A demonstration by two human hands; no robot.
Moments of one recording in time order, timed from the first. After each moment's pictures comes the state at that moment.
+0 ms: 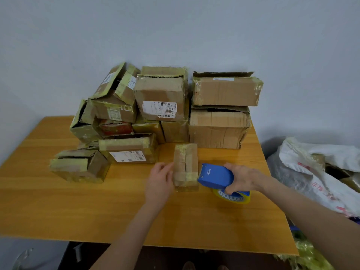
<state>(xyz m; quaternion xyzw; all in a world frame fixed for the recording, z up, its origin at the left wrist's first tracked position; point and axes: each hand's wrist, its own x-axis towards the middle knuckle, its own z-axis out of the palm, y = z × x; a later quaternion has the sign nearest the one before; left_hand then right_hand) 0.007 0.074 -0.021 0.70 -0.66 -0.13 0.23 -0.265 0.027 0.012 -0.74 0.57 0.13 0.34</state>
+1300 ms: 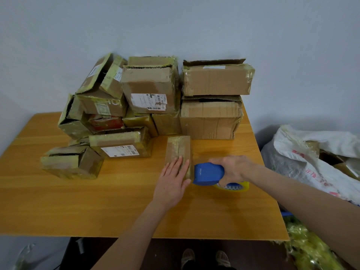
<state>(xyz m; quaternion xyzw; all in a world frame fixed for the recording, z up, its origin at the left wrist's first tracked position) -0.033 0.084 -0.044 0.58 -0.81 -0.07 0.01 -0.264 0.024 0.013 -0.80 0.51 0.18 0.24</state>
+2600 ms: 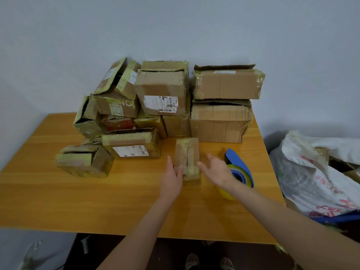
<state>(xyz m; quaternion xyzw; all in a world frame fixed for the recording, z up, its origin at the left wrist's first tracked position) -0.027 0.079 -0.023 0.73 -0.54 -0.34 0.27 -0.182 0.043 -0.002 -0.64 0.67 -0.09 0.37</state>
